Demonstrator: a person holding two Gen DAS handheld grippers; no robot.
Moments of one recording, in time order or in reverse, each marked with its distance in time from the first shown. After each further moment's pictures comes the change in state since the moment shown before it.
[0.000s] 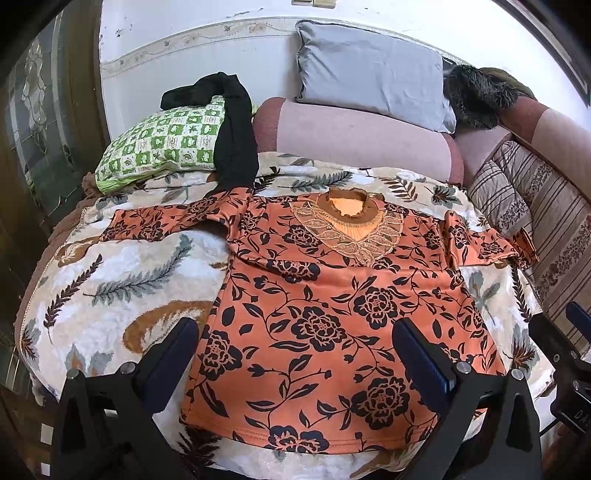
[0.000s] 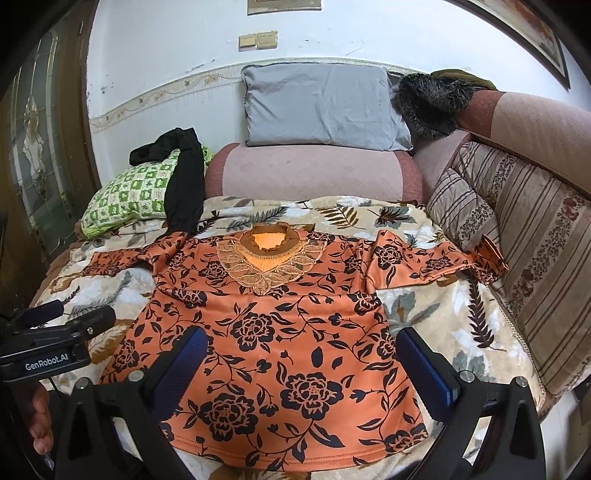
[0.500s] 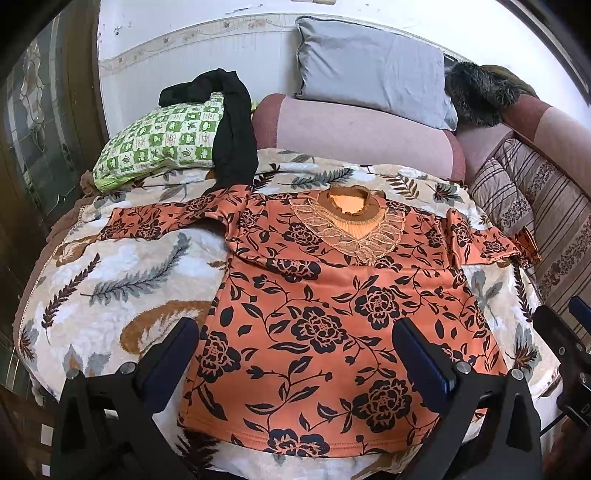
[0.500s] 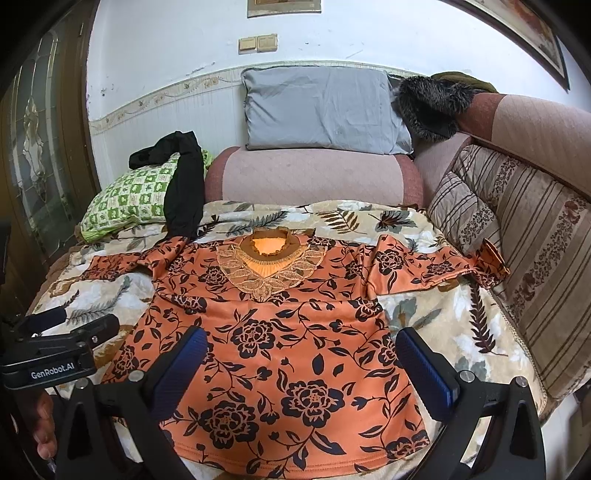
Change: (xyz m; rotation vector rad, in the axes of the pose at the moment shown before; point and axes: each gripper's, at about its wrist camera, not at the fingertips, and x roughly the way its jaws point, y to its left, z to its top) left arm 0.013 0.000 0.002 -0.002 0.015 0.003; right arm 0.006 0.002 0.003 0.000 -0.014 -0.001
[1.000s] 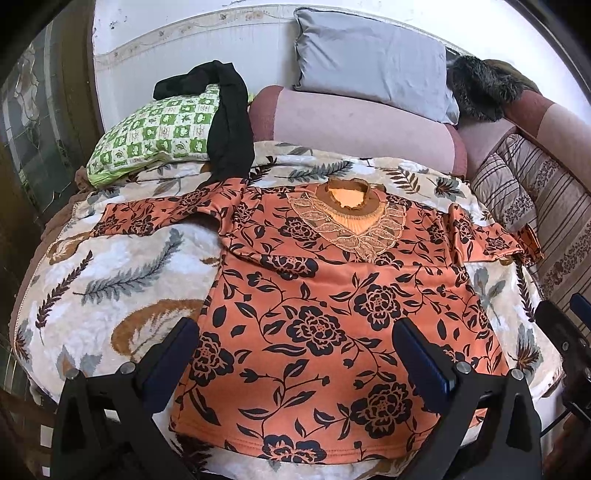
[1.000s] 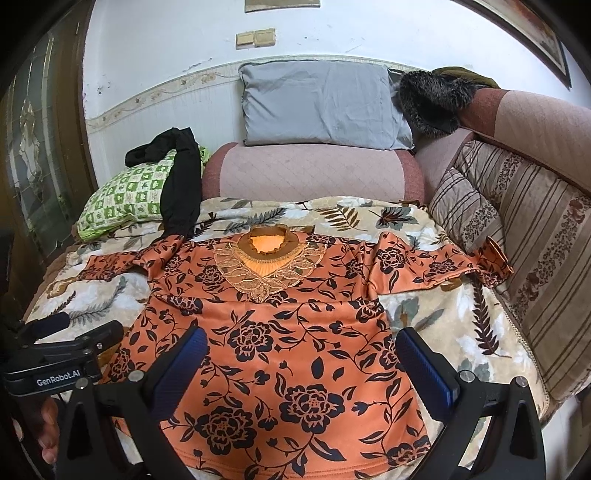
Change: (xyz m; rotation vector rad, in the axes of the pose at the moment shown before) left arm 0.017 -0.005 0.002 0.001 0.024 -0.006; right arm 0.014 -0.002 0.005 0.005 0.019 -0.003
